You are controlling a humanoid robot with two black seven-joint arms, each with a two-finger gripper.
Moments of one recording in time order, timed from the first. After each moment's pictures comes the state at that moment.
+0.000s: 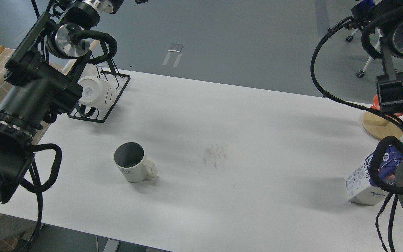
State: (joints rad) left arm -1.05 0.23 -1.15 -0.81 0.26 -0.31 -0.04; right arm 1.05 -0.08 1.59 0.78 -0.24 0.49 -0.30
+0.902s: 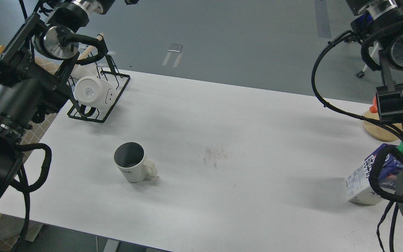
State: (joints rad) left arm -1.04 0.28 -1.14 -0.78 0.29 -0.39 -0.06; right arm 1.01 -0.08 1.59 0.78 -0.23 0.49 -0.30
